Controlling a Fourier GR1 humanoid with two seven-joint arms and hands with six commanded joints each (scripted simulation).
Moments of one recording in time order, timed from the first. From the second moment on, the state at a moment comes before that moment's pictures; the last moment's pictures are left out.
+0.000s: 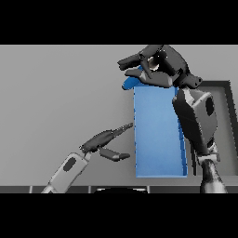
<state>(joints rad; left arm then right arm) -0.22 0.18 -0.54 -1.61 -0.07 -0.33 0.07 -1.07 -0.36 0.04 -1.55 -0.79 0.16 0.48</state>
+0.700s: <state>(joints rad) -0.22 0.18 -0.52 -1.59 -0.05 -0.33 0.08 -0.67 -0.38 0.01 -1.36 -0.57 0.12 0.61</state>
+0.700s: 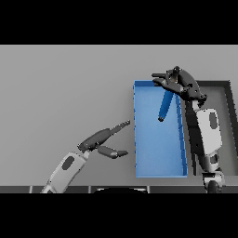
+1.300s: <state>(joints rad) -0.24 0.18 -0.52 -1.58 -0.05 -0.33 0.08 -0.58 -0.58 0.42 -1.28 -0.85 -0.12 0.57</state>
